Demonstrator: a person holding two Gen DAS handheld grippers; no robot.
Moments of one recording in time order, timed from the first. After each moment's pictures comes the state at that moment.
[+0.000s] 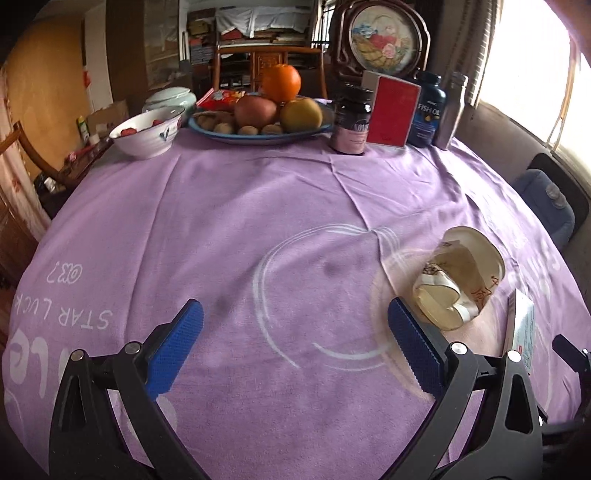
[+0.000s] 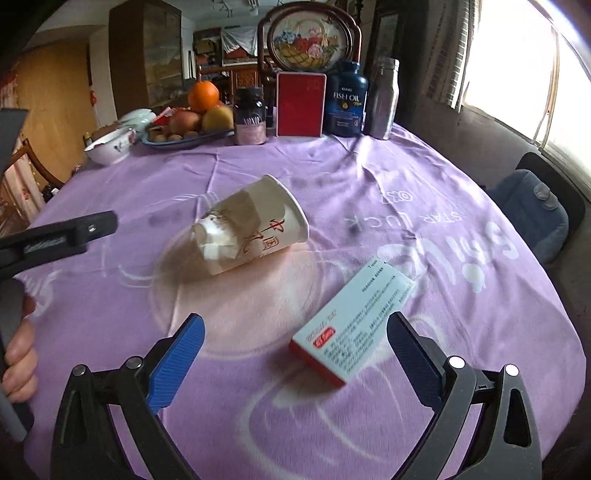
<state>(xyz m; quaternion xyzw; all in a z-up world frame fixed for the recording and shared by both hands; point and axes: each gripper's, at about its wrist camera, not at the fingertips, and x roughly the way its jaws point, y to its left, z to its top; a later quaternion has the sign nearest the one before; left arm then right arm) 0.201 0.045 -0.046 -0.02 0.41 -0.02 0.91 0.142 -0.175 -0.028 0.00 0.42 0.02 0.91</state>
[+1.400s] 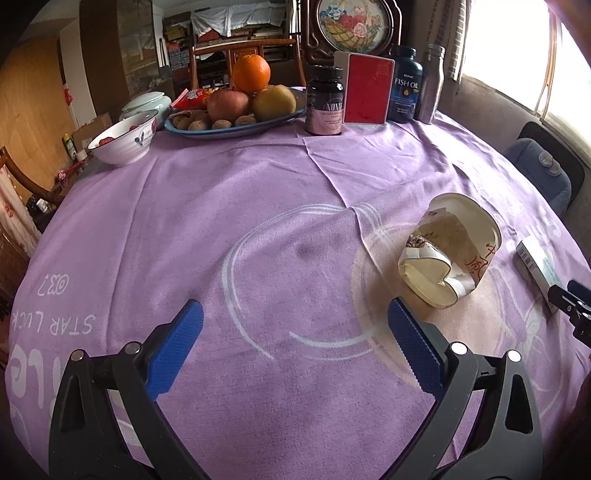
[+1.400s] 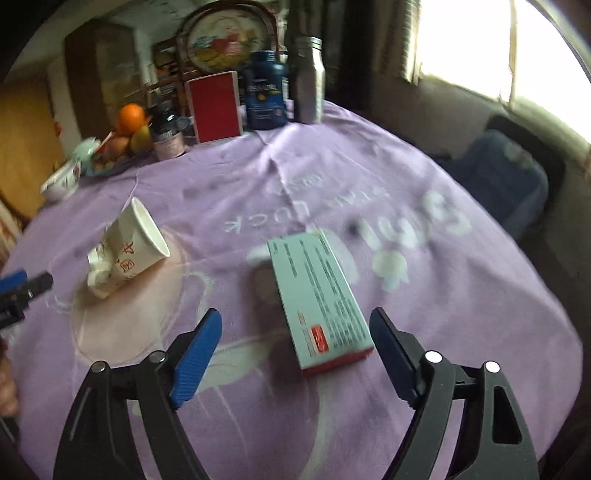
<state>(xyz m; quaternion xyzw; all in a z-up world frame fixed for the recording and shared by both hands) 0.200 0.018 -0.059 0.03 0.42 -0.04 0.91 0.166 -0.276 -0.044 0.03 0.43 -0.02 0.90</state>
